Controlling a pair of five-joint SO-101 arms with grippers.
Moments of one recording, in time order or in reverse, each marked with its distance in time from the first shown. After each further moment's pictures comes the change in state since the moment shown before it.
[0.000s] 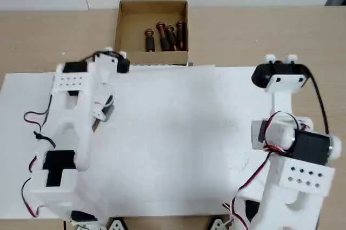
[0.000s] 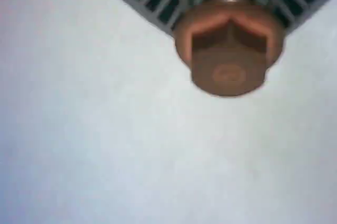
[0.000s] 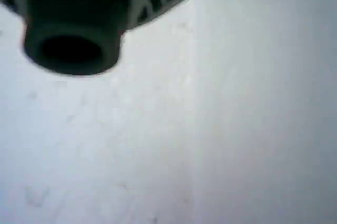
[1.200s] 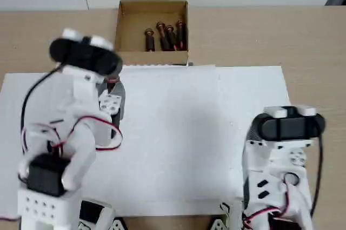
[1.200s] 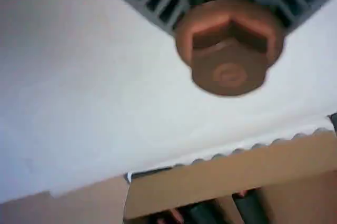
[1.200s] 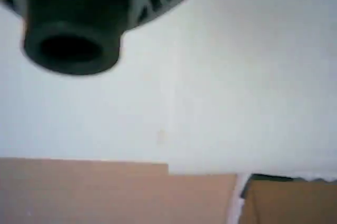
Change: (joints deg) left arm 16.7 -68.6 23.8 -17.4 23.1; right arm -6.7 -50.1 29.5 -20.5 -8.9
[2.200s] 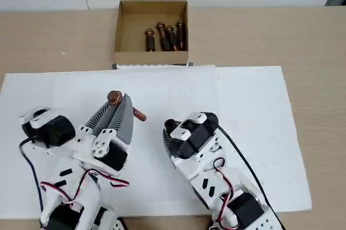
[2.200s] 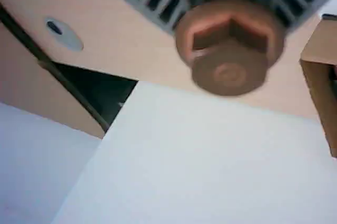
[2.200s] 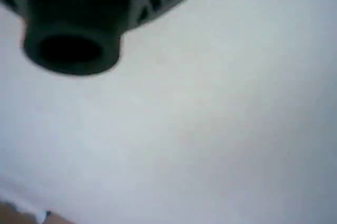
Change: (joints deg) left arm 7.2 -45.5 41.8 -26.7 31.5; right arm -43.6 -5.9 33.6 -30.9 -3.5
